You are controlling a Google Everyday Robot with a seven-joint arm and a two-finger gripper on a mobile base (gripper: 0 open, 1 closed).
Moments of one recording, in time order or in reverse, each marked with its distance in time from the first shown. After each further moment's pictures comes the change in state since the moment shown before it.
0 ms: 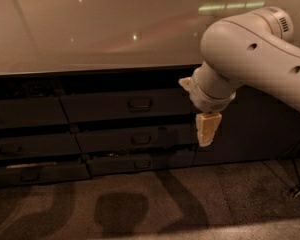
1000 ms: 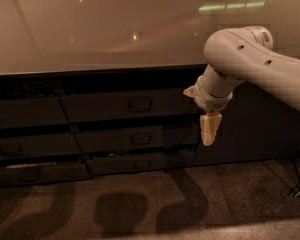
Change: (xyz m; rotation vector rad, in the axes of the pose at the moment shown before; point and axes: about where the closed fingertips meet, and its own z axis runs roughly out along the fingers) arm 0.044 -0.010 0.082 -0.154 -0.061 0.018
